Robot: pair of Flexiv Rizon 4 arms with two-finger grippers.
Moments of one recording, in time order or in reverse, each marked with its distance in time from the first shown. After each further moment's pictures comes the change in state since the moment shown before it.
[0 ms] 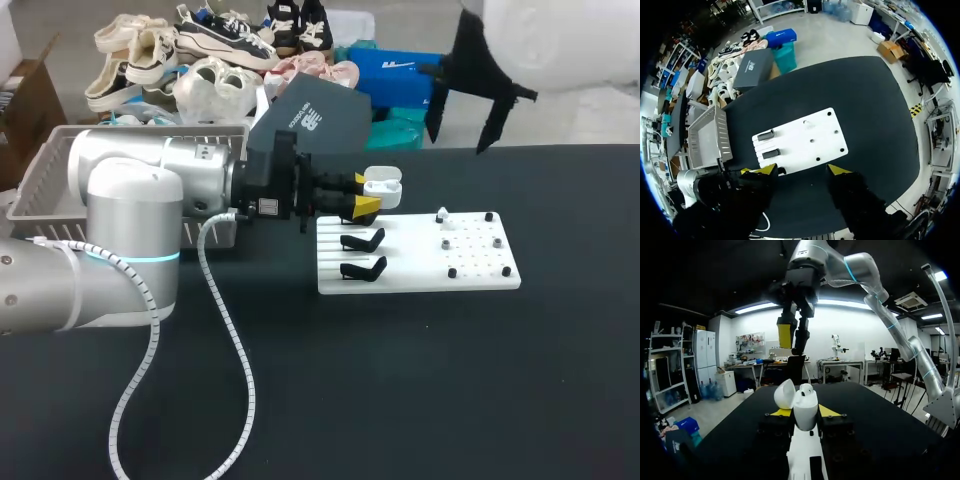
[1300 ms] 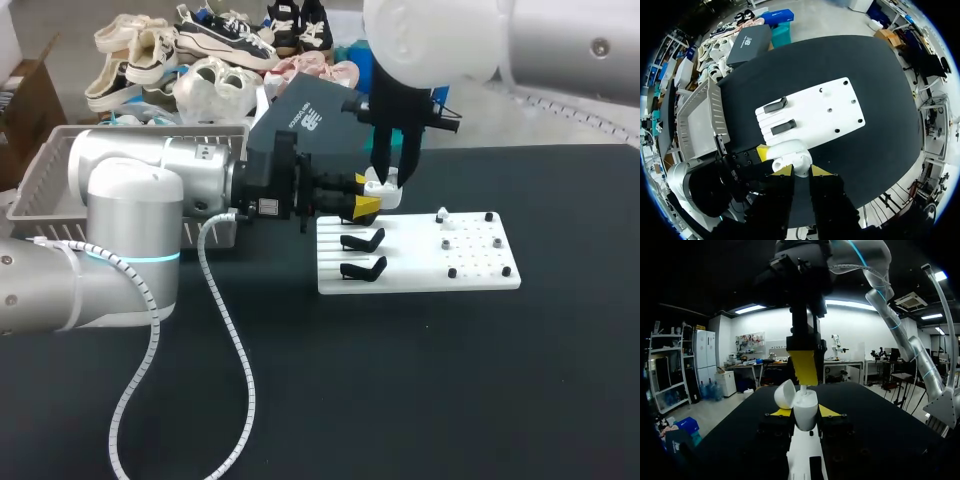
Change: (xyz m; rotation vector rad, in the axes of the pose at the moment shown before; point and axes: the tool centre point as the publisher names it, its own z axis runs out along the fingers) left arm 0.000 0.000 0.000 0.001 0.000 0.000; right arm 0.061 0.070 0.036 0.103 0.170 0.036
